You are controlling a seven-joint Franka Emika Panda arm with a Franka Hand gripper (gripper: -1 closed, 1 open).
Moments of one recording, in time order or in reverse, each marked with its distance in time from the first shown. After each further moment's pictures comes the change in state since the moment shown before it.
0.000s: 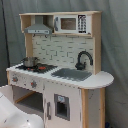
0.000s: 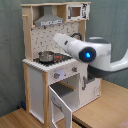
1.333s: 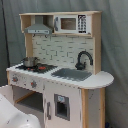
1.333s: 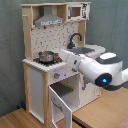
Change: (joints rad) arm 0.212 0.058 -0.016 -0.296 -0.236 0.108 0.009
